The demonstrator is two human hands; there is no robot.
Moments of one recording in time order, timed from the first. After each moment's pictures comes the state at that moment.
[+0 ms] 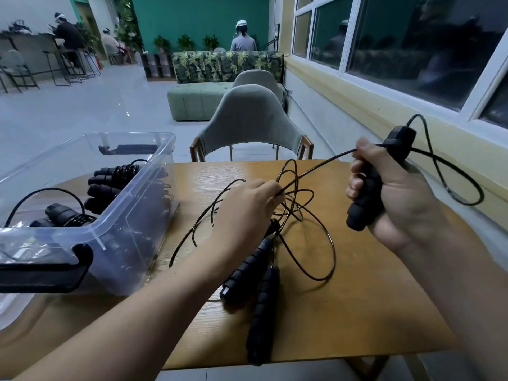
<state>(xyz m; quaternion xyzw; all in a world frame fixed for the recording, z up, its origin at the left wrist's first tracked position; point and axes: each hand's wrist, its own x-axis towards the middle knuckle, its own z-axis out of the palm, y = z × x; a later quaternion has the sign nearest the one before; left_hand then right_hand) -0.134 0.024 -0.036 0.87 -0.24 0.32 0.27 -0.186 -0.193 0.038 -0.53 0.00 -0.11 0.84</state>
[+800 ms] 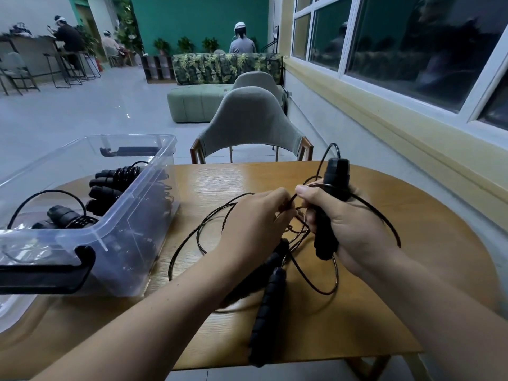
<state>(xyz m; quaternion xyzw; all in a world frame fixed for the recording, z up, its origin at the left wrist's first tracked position) -0.157 0.015 -0.033 0.88 -0.26 0.25 0.31 -0.193 -0.153 0.000 -0.62 -0.05 -0.07 0.78</state>
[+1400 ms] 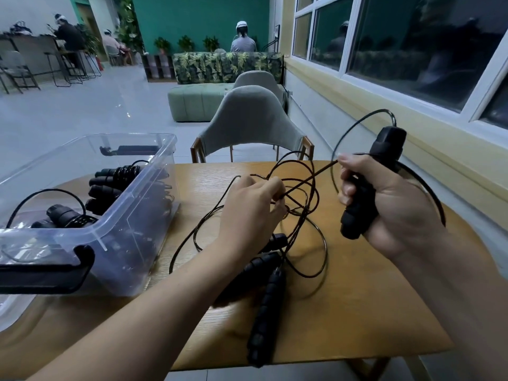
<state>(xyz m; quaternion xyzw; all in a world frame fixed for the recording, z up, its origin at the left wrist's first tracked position) -0.138 0.017 -0.037 0.89 -0.20 0.31 0.27 -0.197 -0.179 0.039 -0.55 -0.04 -0.08 0.83</state>
